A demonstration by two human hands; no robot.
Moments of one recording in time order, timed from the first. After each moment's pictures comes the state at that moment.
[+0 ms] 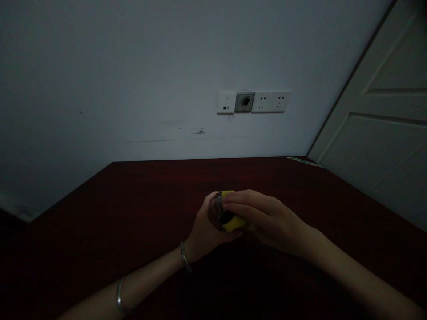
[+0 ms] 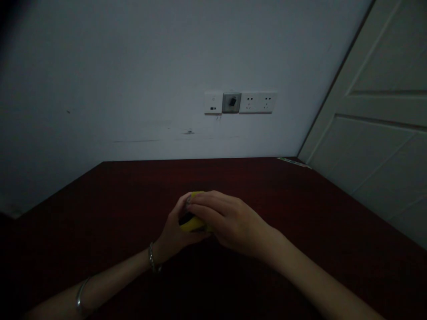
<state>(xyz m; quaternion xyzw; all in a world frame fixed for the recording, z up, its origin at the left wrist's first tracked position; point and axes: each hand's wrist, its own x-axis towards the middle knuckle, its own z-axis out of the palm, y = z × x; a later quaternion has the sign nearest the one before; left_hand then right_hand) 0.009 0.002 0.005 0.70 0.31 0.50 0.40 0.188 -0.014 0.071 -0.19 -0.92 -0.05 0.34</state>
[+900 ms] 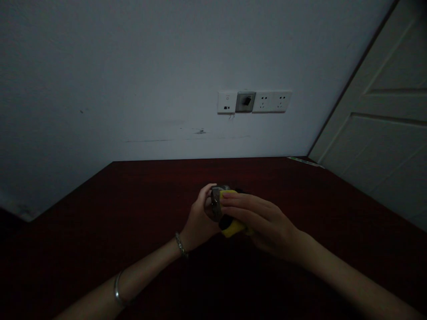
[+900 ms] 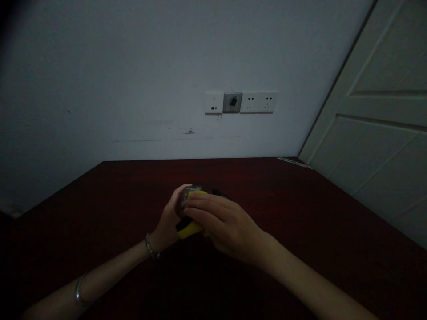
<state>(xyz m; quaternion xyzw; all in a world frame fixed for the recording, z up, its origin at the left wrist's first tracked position) 0.000 0.019 0.008 0.71 0.31 0.51 0.38 0.180 -0.016 0.060 -0.17 -0.90 -0.07 0.40</state>
